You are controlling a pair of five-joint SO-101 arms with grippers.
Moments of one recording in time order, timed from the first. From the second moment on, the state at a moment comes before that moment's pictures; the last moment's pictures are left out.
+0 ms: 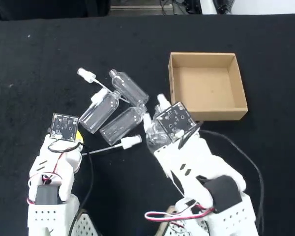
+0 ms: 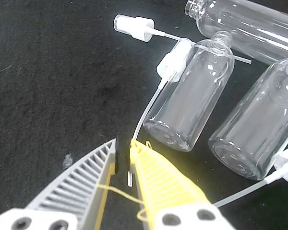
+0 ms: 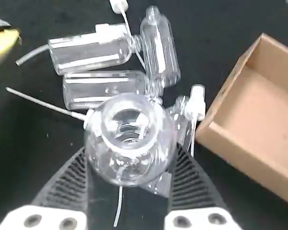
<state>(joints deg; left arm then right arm) -6.6 -104.0 96.5 47.4 -14.8 -22.7 -77.0 57.2 74.9 11.9</state>
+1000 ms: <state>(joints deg) -6.6 -104.0 96.5 47.4 -14.8 -27.2 -53.7 46.5 80.5 13.6</state>
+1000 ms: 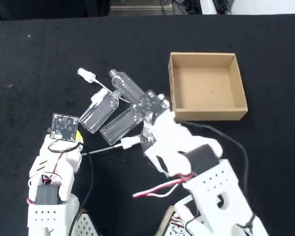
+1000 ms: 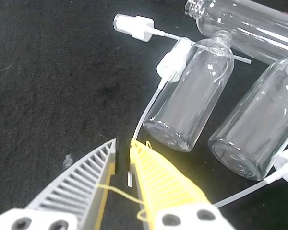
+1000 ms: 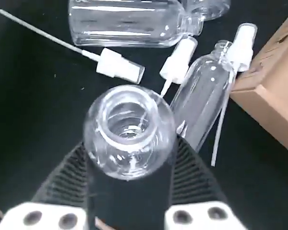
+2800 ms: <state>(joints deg) -6.6 -104.0 96.5 47.4 -14.8 50.9 -13.1 29.3 74.9 56.2</state>
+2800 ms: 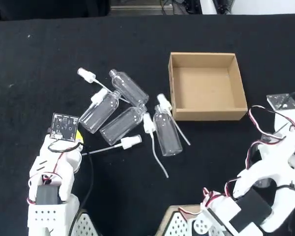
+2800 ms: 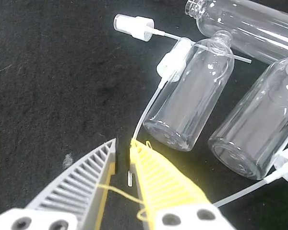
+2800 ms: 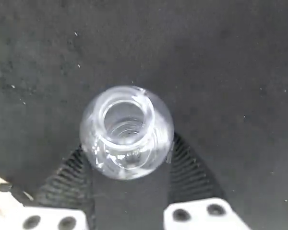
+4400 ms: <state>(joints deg) -3.6 -104.0 96.5 47.4 -14.8 -36.3 -52.0 55.3 52.5 3.5</state>
